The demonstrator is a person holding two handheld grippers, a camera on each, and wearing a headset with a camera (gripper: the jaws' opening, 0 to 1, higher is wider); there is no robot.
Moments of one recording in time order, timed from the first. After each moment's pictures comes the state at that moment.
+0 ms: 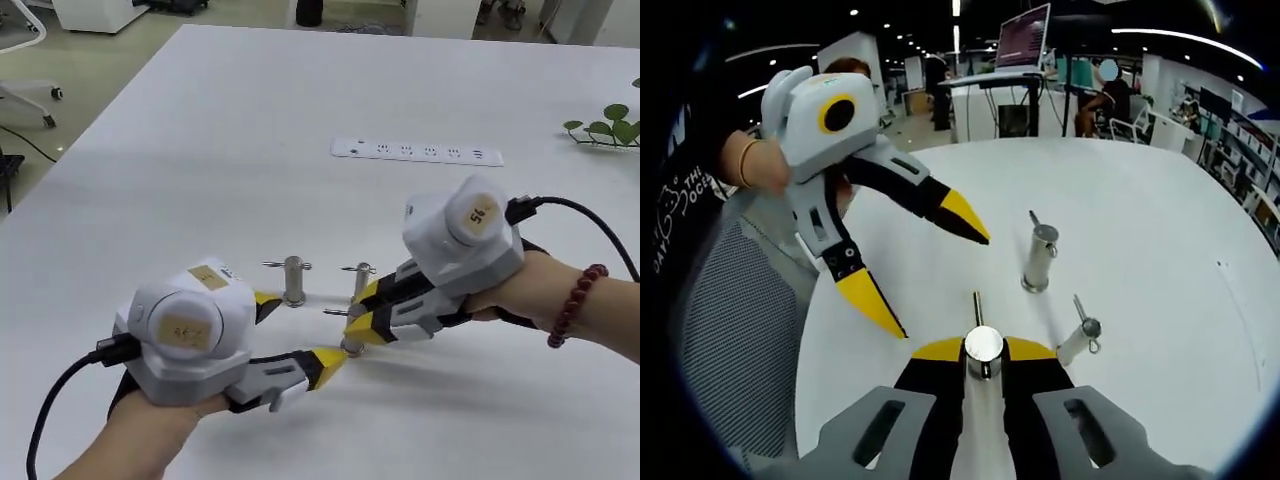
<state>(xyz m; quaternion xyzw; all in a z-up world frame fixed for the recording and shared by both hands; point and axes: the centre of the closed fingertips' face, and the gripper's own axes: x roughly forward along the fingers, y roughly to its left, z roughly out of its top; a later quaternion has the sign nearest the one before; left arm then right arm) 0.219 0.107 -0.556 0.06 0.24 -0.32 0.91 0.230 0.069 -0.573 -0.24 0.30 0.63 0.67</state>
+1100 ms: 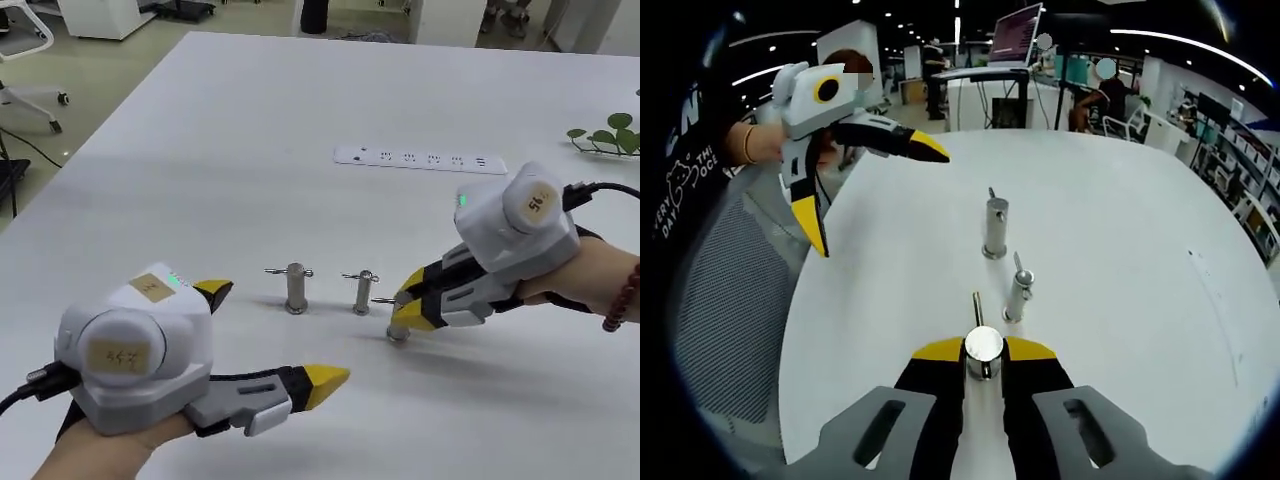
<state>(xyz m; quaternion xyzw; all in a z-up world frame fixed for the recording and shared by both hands) 0.213 0.123 -0.527 0.04 0.20 -0.29 0.93 0.255 0.018 -0.563 -0.28 0.30 0.61 0.68</state>
